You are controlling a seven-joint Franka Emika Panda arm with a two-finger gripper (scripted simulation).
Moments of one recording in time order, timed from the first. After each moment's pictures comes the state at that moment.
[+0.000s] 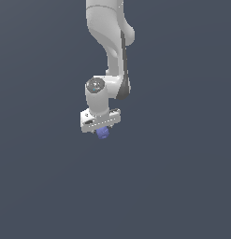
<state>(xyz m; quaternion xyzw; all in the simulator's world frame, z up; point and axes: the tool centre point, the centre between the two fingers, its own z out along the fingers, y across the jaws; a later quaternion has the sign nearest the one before) -0.065 -0.070 0.061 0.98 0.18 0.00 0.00</state>
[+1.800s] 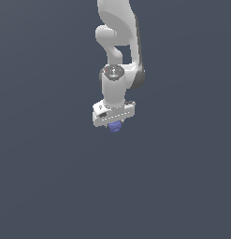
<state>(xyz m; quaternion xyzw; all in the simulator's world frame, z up) -0.063 -0.004 0.111 0.98 0.18 0.00 0.00</state>
